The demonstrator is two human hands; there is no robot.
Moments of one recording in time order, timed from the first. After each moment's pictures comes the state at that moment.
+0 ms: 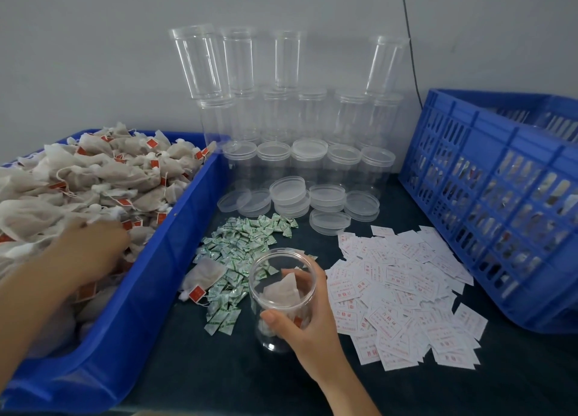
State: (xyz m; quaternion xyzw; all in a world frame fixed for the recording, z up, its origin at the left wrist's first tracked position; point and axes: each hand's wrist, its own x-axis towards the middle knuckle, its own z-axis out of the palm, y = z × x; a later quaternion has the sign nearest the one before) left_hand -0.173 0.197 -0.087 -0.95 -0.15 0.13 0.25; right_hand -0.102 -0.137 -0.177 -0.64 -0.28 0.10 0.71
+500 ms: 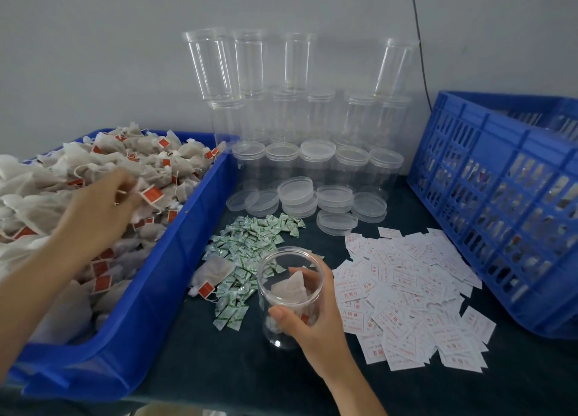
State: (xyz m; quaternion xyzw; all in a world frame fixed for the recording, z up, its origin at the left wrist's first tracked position) left_hand -0.181 0.162 -0.049 -0.91 -0.23 -0.30 -0.19; right_hand -0.102 -0.137 -0.179 -0.64 -0.28 0.10 0.71
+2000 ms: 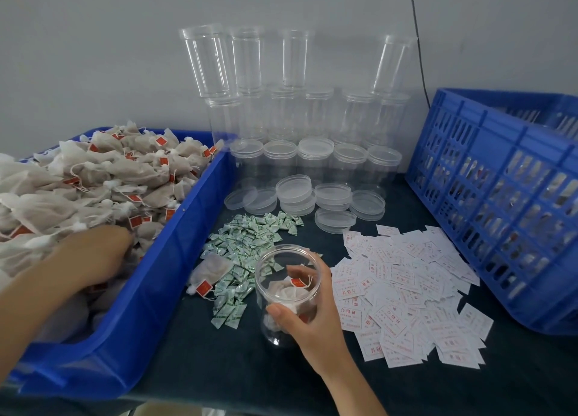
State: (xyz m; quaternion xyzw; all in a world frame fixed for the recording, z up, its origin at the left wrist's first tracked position) left_hand -0.187 0.195 -0.091 -0.94 -0.28 0.09 0.13; right_hand -0.103 -0.138 -0.176 -0.65 -0.28 0.10 0.70
